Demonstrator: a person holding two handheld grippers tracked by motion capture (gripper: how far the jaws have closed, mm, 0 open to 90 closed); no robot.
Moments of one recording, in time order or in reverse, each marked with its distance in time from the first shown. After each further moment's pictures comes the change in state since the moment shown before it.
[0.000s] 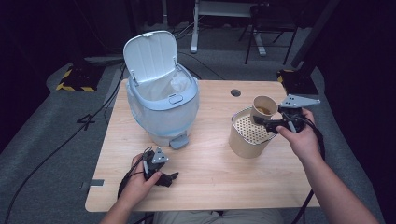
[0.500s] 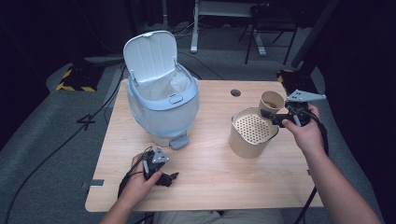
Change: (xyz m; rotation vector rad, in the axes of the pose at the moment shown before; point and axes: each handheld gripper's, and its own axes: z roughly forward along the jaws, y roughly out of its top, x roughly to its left) left arm 0.000 0.000 0.001 0.003 -0.002 0.000; right arm -0.031 -0.007 0.001 0.008 -0.067 0.030
